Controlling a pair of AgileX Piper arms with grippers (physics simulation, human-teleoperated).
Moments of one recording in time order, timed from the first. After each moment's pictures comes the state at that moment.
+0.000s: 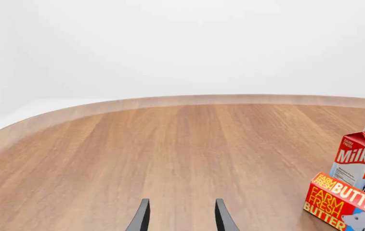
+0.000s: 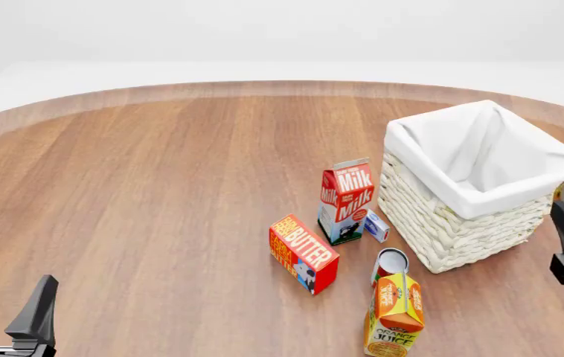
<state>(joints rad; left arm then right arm) 0.00 0.00 0.00 0.00 0.00 -0.10 0.45 -0.55 0.36 -0.23</state>
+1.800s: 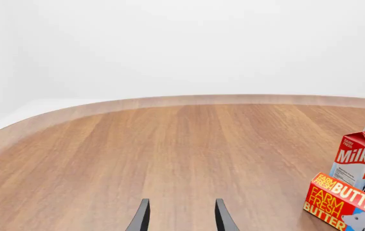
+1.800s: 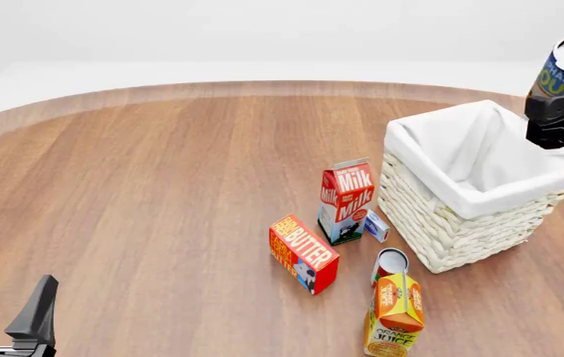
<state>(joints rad) 0.00 0.00 0.00 0.00 0.00 -0.07 0.98 -1.01 0.40 -0.20</state>
